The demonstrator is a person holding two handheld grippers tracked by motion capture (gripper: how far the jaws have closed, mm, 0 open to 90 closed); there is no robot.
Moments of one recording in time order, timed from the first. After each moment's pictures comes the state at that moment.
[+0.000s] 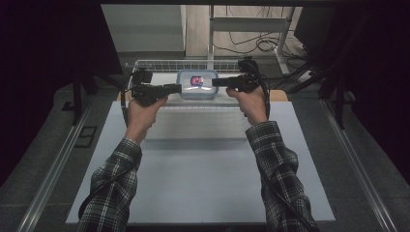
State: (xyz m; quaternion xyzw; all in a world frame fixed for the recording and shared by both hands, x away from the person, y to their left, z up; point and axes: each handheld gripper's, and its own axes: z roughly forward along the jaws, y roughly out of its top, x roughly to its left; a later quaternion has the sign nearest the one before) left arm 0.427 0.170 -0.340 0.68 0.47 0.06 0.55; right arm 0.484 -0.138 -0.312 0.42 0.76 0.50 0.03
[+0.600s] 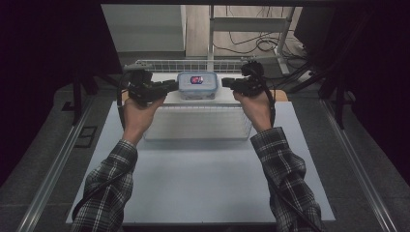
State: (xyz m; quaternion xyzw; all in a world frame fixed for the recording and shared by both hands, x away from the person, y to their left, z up) left arm 0.401 0.168 -0.324 0.71 0.42 0.14 0.54; right arm 0.452 -0.144 -0.300 0.39 0.77 0.48 0.14
